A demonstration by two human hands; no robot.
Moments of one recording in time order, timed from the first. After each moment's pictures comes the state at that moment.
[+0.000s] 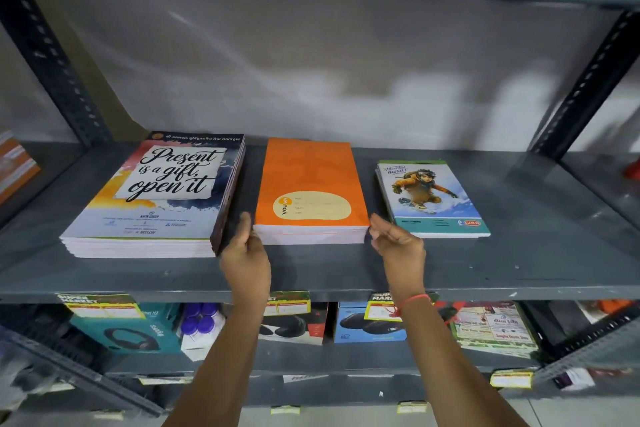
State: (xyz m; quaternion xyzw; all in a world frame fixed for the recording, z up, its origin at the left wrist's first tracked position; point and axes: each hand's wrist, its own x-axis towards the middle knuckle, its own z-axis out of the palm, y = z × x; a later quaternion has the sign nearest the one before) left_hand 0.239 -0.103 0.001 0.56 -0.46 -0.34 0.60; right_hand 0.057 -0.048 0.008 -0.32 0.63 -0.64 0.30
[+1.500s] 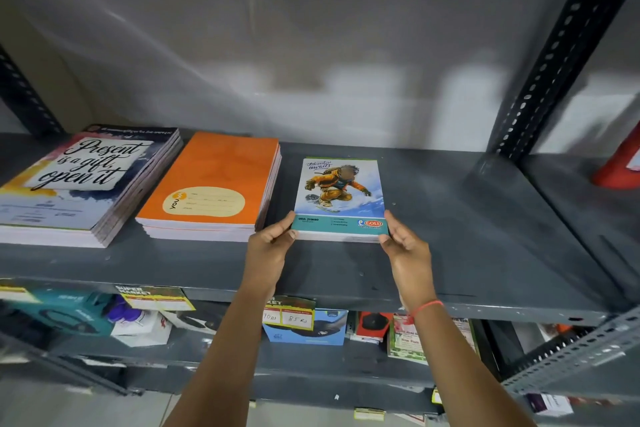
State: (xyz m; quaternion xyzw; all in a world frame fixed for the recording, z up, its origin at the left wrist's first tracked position) left_hand 0.051 -0.062 -0.006 0.47 -0.50 -0.54 0.49; right_hand -0.138 -0.003 -0.005 -0.36 0.62 -0.59 0.37
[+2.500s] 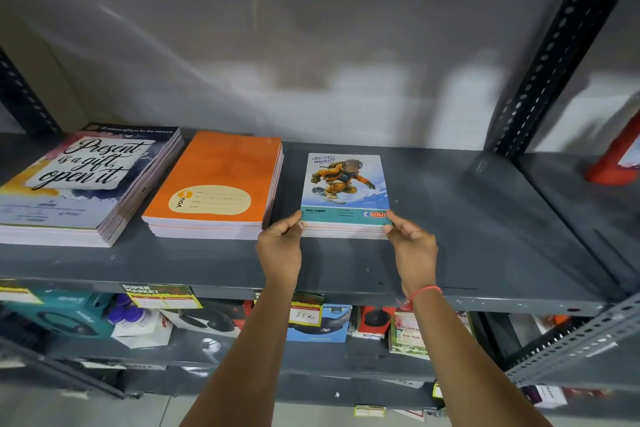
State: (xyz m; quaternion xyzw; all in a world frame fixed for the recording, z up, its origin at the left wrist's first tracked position) left_hand 0.032 -0.064 -0.011 0.55 -0.44 -0.44 0.56; right_hand -0.131 -0.010 0.000 -0.28 0.66 -0.61 0.34
